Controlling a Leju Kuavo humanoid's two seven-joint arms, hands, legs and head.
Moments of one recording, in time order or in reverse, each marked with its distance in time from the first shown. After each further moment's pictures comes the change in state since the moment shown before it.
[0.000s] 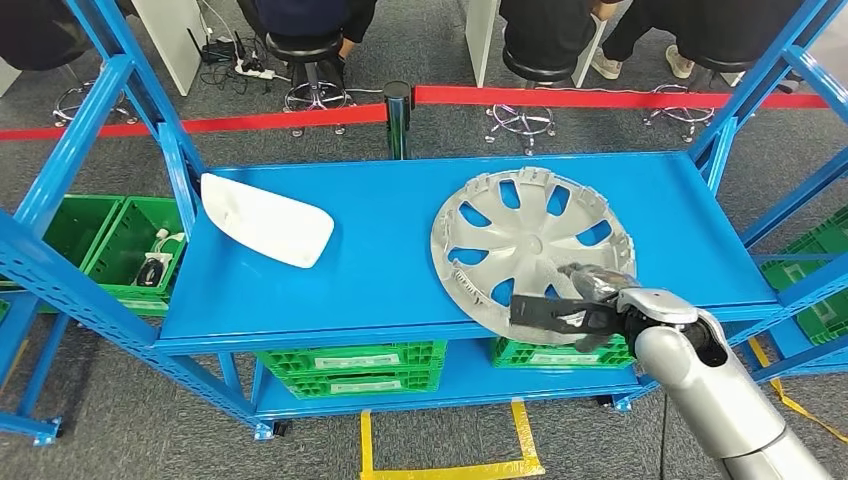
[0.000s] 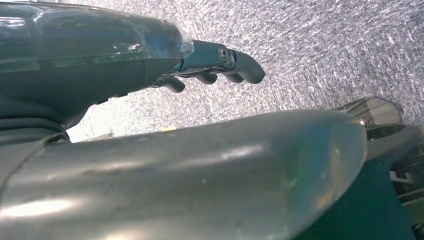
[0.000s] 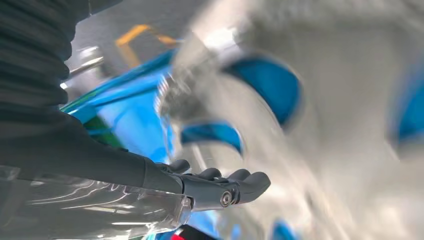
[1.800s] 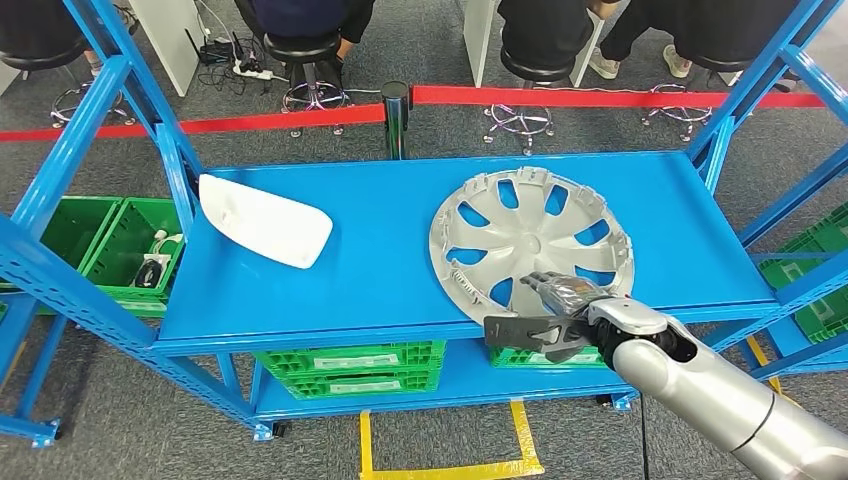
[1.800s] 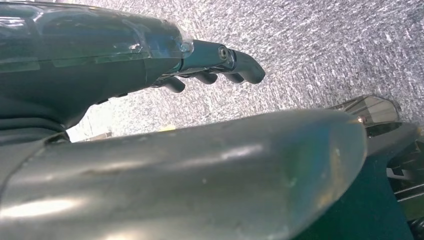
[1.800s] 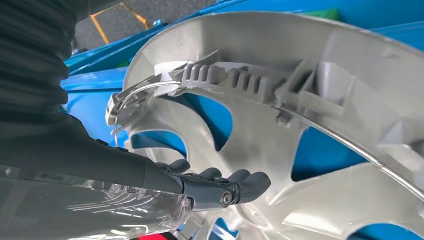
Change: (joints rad) left arm 0.000 0.001 0.000 0.000 0.005 -0.007 -0.004; right arm -0.175 -0.175 0.461 0.065 -0.201 -0.277 -0.002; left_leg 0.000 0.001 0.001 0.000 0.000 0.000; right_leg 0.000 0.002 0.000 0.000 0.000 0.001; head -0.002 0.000
